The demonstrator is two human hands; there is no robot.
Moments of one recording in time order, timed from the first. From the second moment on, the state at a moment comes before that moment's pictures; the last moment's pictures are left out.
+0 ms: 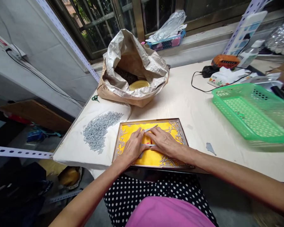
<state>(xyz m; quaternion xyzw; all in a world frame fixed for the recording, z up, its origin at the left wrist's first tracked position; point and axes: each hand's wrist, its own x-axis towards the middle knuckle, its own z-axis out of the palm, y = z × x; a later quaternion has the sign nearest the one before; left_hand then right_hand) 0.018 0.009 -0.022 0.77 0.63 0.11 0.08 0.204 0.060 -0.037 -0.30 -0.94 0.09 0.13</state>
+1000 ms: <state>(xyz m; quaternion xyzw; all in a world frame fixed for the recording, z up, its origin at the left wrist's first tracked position) -0.036 -0.009 0.018 0.66 0.75 0.00 0.09 0.240 0.063 -0.054 -0.28 -0.90 0.17 0.29</state>
